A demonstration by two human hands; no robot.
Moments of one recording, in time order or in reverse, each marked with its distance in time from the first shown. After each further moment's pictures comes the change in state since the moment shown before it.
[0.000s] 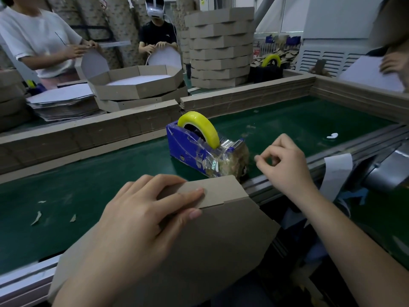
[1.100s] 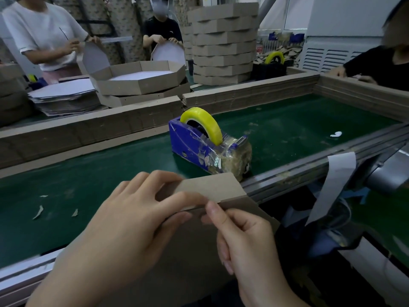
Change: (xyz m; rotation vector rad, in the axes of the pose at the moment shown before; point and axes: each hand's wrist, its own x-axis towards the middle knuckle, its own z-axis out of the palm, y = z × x) left_hand -0.006 -0.010 -0.011 0.103 -0.129 0.099; right_hand -0.101 -0.148 0.000 1.083 -0.207 0.745
